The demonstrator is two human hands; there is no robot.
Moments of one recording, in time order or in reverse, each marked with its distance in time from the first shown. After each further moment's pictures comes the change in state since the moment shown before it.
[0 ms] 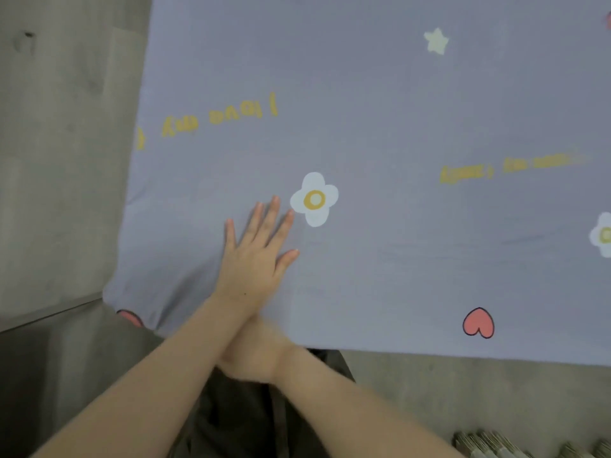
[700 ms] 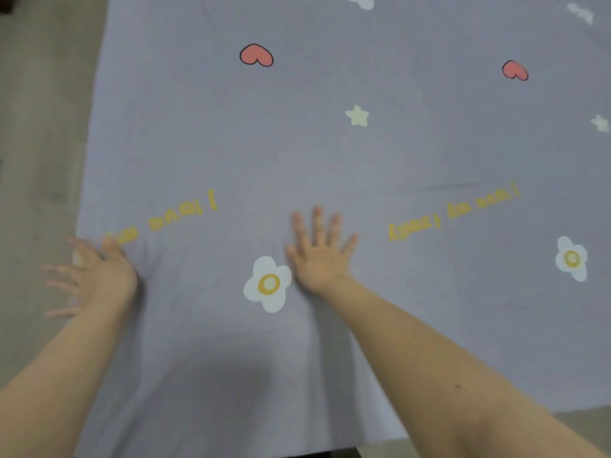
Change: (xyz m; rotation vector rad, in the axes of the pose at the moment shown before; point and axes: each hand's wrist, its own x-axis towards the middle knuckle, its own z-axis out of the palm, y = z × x) left_hand 0.117 -0.108 -0.077 -0.430 0.255 -0.986; right_hand -0.010 0.227 -0.123 0.072 0.430 0.834
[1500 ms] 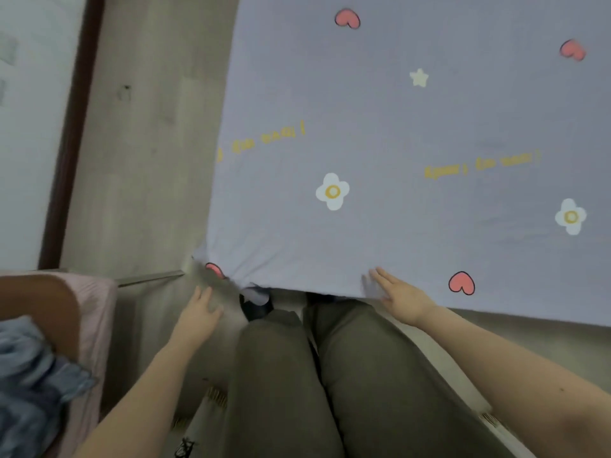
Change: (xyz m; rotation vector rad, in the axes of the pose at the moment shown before) left_hand -0.191 -0.251 -0.112 0.297 -0.571 0.169; right_hand -0.275 0.055 -0.013 -0.037 -0.521 -0.173
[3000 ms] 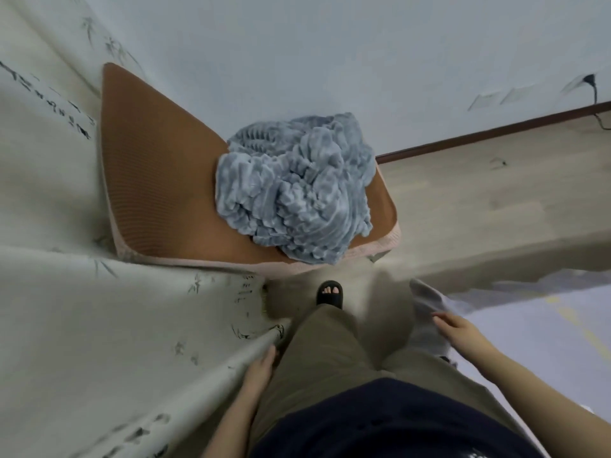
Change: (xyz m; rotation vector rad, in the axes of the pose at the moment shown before) left_hand -0.307 -0.242 0.108 -1.769 0.225 -0.789; right_hand -0.064 -0.473 0.014 -0.248 -0.155 -0.297
